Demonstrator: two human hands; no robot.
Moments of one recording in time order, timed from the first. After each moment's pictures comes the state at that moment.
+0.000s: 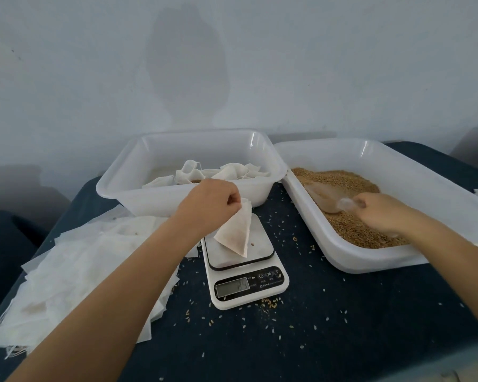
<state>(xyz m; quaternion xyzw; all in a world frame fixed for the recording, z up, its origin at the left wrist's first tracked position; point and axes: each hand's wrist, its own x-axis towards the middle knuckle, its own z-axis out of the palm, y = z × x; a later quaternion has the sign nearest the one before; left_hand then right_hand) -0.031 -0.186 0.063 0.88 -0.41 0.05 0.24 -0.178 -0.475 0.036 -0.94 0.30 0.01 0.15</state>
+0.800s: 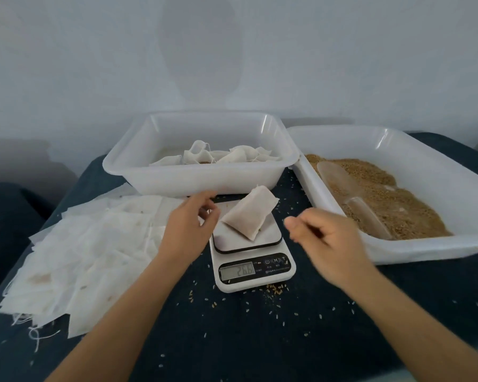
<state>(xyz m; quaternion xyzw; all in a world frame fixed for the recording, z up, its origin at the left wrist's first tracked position) -0.037 -0.142 -0.023 0.84 -0.28 0.10 0.45 -0.192 -0.322 0.021 -0.89 -0.01 -0.29 0.35</state>
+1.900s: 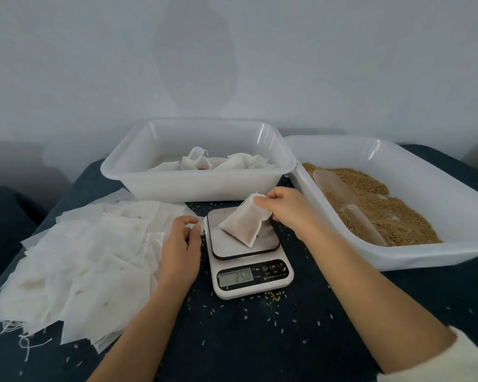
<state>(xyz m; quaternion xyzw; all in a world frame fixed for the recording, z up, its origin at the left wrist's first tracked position) -0.050 -0.135 -0.069 0.82 -0.11 0.05 0.56 -0.087 -0.344 0.004 -0.84 0.21 -0.10 0.48</state>
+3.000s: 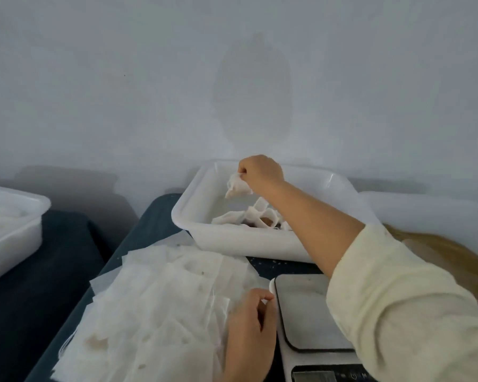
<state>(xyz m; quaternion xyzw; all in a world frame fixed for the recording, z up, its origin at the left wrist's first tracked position) -0.049 -0.134 -0.064 0.82 -0.16 0.02 0.56 0.148 -0.254 0.094 -0.99 0.01 -0.14 0.08</state>
